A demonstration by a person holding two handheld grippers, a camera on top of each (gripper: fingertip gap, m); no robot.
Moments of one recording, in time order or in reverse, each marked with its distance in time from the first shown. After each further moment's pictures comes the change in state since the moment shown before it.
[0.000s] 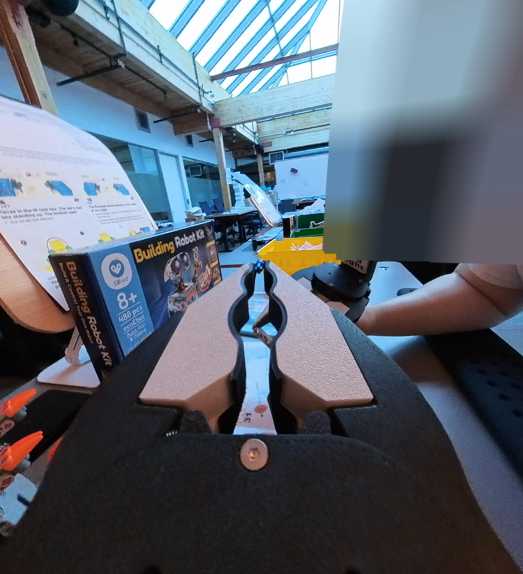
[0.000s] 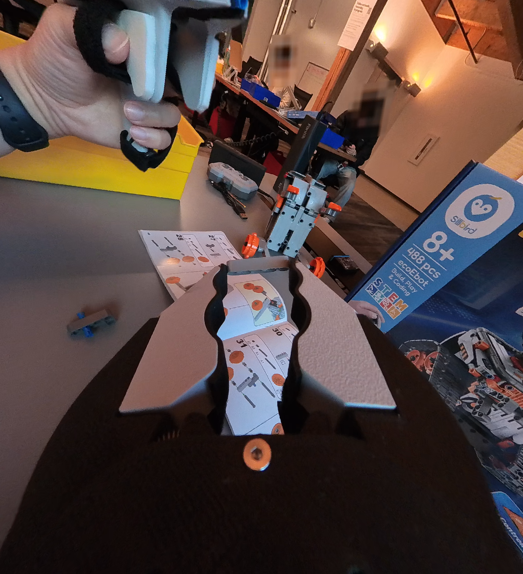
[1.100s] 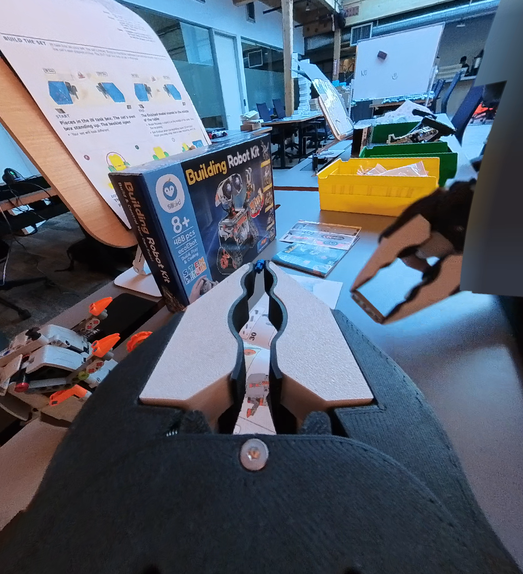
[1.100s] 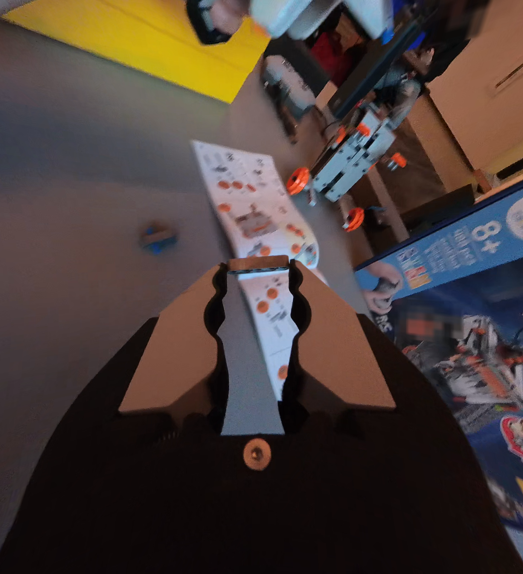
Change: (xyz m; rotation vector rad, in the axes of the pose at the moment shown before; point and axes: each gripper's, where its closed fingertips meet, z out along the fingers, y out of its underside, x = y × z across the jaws) left arm -0.033 0.034 -0.014 -0.311 -0.225 0.016; right arm -0.043 0.012 -0.033 -0.329 -0.122 -0.185
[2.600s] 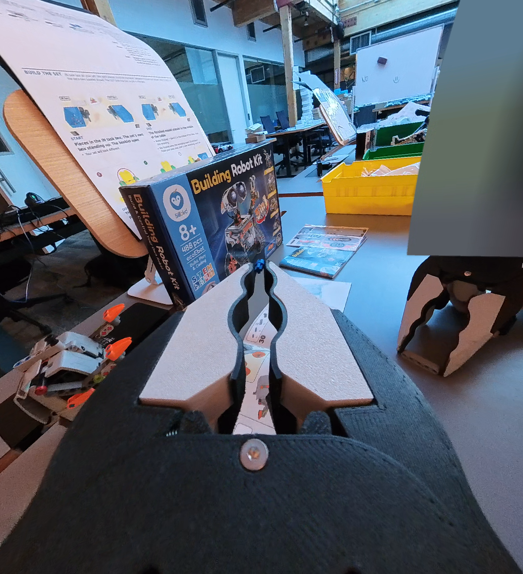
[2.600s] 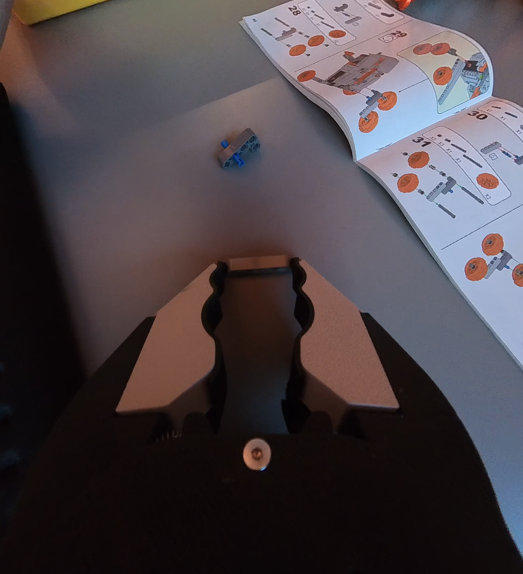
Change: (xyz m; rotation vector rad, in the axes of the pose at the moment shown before) left arm -0.001 0.000 -0.004 0.036 -0.016 0.060; right arm -0.091 0.067 -0.002 -0.165 -0.260 0.518
